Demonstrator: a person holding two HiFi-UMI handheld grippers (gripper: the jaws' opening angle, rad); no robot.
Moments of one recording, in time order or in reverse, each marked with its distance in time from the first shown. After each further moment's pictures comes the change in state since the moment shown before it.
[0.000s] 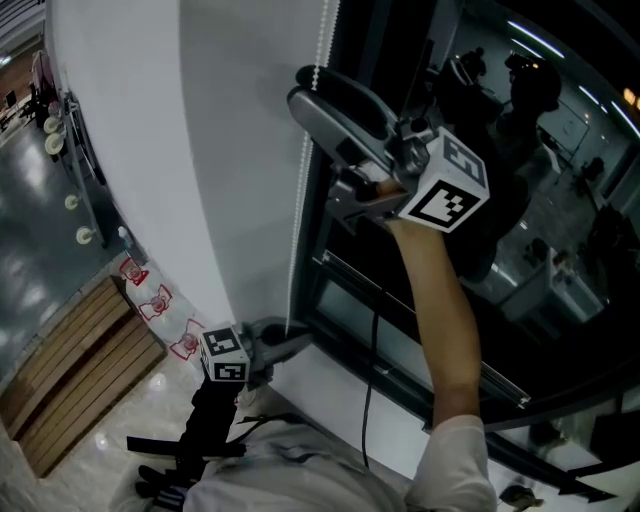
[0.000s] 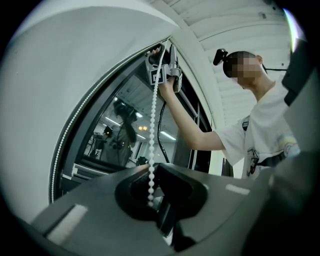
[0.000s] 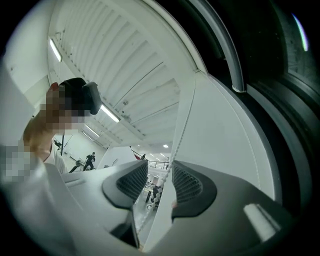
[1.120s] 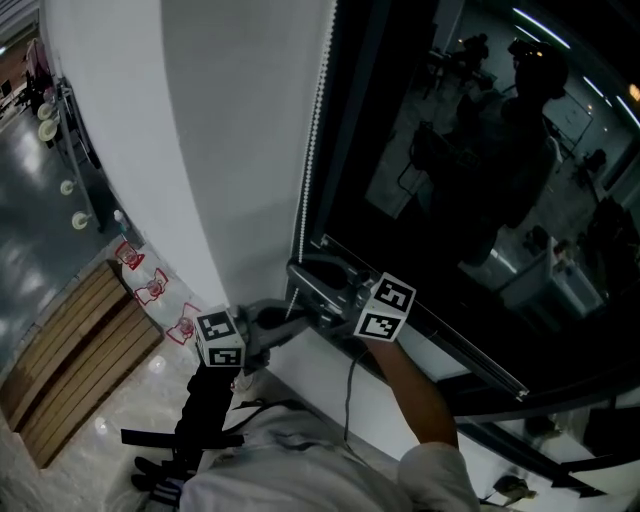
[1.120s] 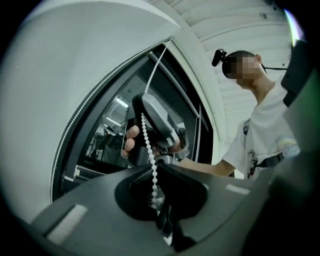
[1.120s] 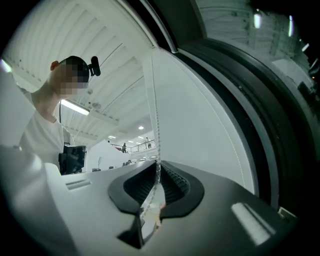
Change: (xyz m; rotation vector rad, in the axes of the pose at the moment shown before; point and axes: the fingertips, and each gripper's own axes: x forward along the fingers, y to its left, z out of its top) left arm 0.001 0.003 0.006 0.002 -0.006 0.009; right arm -0.143 0.074 -0.248 0.373 0.240 -0.287
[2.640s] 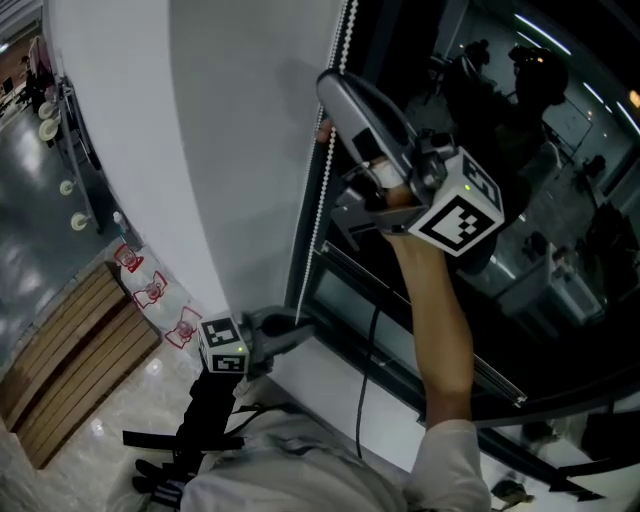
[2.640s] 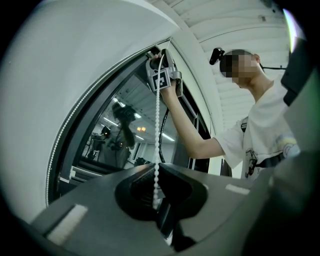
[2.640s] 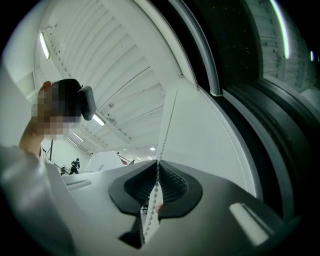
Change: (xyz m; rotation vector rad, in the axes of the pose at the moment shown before) left arm 0.007 -0.011 0.001 0.006 -0.008 -0.031; right arm 0.063 0.052 0.277 -0.295 -0.304 0.137
